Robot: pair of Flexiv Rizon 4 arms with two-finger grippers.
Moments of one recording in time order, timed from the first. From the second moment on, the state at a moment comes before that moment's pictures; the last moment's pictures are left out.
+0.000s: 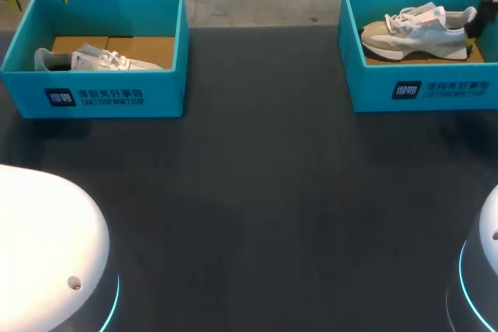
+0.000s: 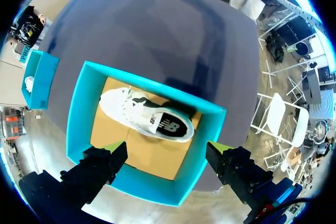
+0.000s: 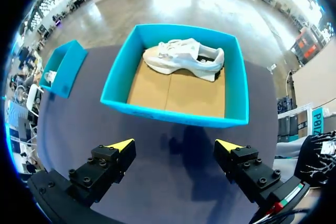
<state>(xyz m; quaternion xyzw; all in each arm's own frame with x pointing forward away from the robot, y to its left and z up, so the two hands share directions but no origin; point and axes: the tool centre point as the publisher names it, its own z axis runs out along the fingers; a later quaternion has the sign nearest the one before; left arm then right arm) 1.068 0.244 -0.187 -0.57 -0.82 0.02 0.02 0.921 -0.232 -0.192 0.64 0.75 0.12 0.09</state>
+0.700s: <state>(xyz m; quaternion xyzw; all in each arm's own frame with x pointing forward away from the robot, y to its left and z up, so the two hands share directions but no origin) 1.068 0.244 -0.187 -0.57 -0.82 0.02 0.02 1.037 -0.241 -0.176 0.68 0.72 0.09 0.10</state>
